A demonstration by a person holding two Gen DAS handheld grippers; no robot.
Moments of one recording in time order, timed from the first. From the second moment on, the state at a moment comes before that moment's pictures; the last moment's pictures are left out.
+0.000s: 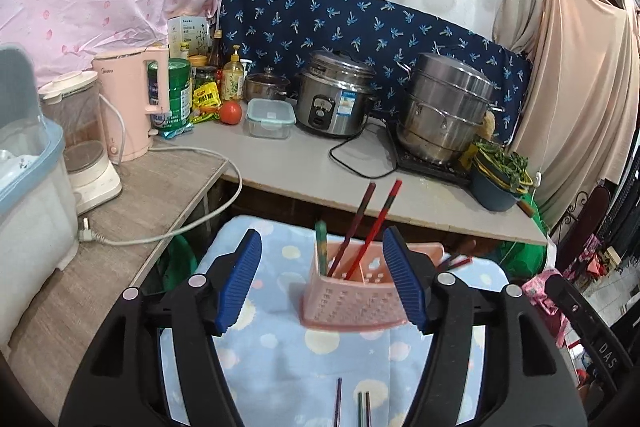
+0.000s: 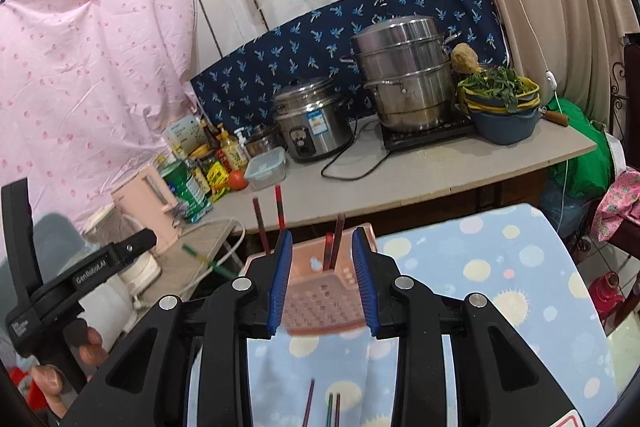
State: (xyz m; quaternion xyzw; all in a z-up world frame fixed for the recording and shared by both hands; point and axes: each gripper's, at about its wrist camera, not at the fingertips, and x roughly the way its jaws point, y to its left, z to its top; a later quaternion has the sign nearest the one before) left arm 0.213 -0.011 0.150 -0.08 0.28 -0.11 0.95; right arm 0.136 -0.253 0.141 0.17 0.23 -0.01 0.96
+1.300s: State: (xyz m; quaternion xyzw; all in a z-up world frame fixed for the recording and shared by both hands) left arm 0.039 0.004 -0.056 0.01 0.45 -0.11 0.89; right arm -0.032 -0.165 -0.066 0.11 0.43 0.04 0.89
